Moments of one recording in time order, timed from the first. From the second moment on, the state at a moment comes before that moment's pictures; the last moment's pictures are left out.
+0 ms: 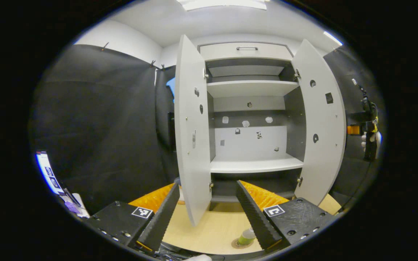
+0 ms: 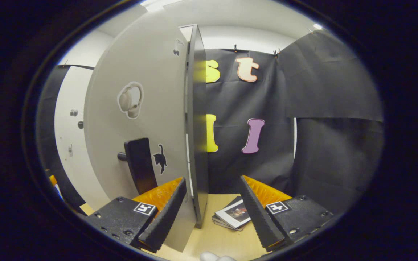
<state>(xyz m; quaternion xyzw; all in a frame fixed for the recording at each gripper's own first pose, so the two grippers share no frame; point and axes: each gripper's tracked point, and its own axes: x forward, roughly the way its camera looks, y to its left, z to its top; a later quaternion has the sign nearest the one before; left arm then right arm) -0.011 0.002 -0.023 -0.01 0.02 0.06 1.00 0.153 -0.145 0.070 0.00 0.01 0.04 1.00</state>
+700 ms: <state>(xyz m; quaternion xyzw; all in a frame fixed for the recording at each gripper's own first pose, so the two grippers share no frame) -0.011 0.075 -0.033 -0.03 0.03 0.04 1.00 0.112 -0.011 0.059 -0.04 0.01 0.09 1.00</state>
